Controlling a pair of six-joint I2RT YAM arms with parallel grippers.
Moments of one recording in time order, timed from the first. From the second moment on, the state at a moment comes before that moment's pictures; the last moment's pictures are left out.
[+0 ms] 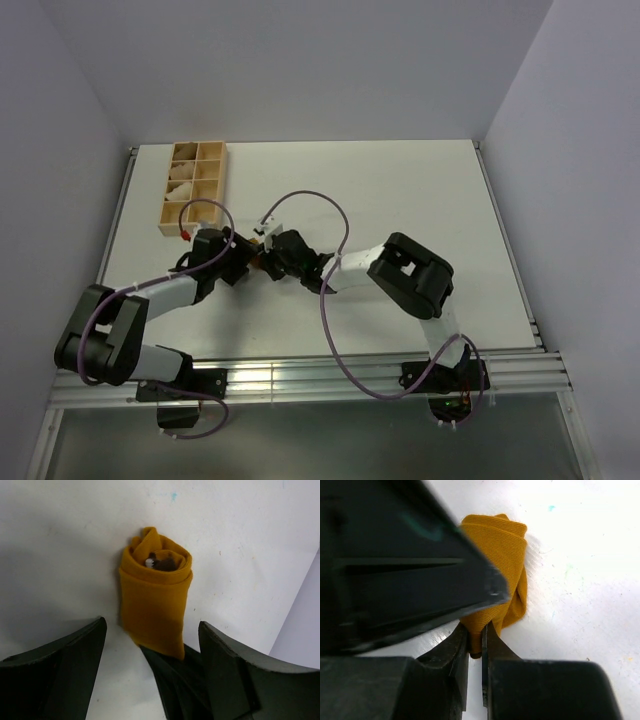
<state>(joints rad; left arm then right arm) -0.33 1.40 0.48 0.23 0.03 -1.15 0.97 2.03 1.09 0.44 0.08 0.18</state>
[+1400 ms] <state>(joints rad) -0.29 1.46 0.43 0.40 0.04 -1.14 0.77 2.14 1.14 0.51 -0.47 0.72</state>
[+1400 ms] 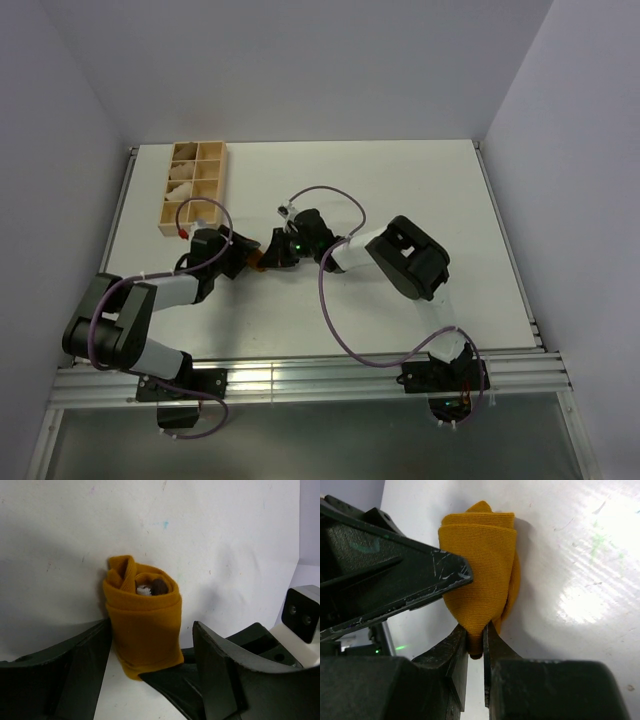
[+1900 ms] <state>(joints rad) -0.31 1.52 0.48 0.41 0.01 -1.14 0.74 2.17 1.12 0.58 -0.55 0.85</state>
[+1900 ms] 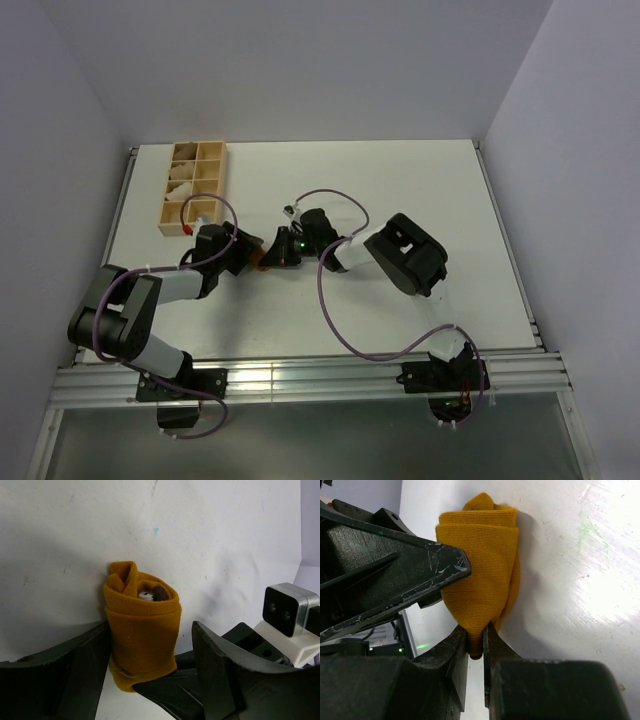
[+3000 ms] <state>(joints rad) -0.38 1.64 0.63 0.33 -0.08 -1.08 0.70 2.21 1.09 0.69 -0.61 0.94</state>
